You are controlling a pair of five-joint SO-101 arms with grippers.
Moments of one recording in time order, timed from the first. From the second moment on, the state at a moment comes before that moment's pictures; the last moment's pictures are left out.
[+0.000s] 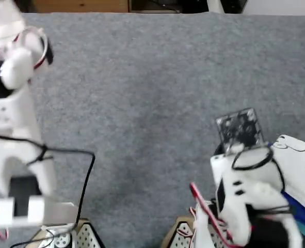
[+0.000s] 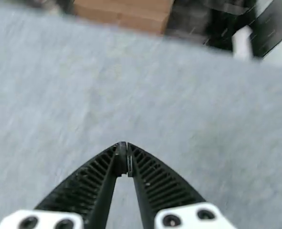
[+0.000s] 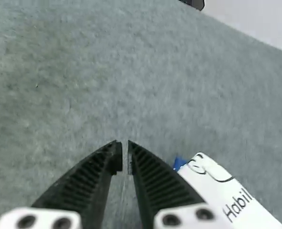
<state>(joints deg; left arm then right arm) -9.5 -8.4 -41.7 100.3 -1.1 7.3 -77.1 30.7 95.0 17.4</state>
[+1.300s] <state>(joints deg) -25.5 -89.6 77.0 73.5 -16.6 6.8 -103.6 76.0 82.8 17.4</state>
